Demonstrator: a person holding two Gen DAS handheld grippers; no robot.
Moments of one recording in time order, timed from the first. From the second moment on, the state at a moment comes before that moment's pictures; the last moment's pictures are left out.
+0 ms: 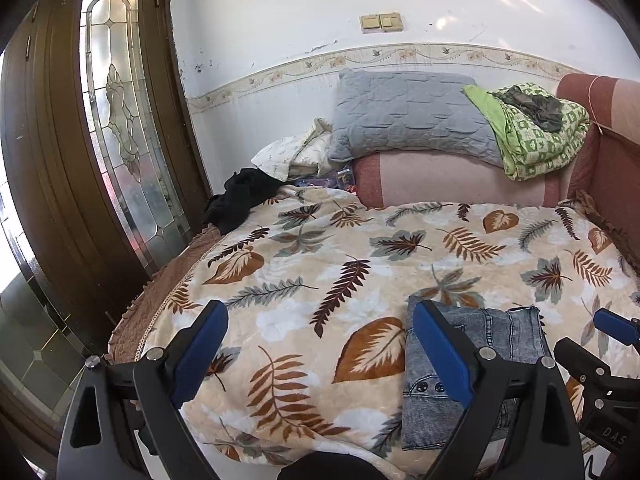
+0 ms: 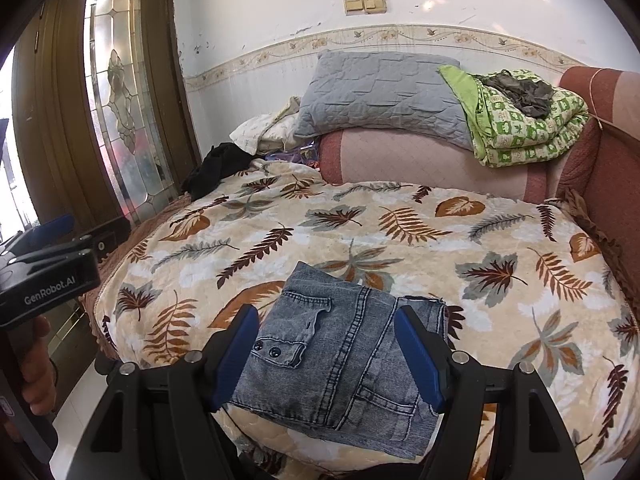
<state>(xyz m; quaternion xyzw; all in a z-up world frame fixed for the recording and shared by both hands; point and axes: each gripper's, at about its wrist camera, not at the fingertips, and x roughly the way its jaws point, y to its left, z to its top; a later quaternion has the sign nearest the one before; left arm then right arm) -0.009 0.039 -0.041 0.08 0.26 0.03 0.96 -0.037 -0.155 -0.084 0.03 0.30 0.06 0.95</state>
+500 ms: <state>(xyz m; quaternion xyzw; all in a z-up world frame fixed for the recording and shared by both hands) -0.019 0.036 -0.033 0.08 0.26 0.01 0.96 -0.051 -0.158 -0.075 0.03 0.28 0.06 0.96</state>
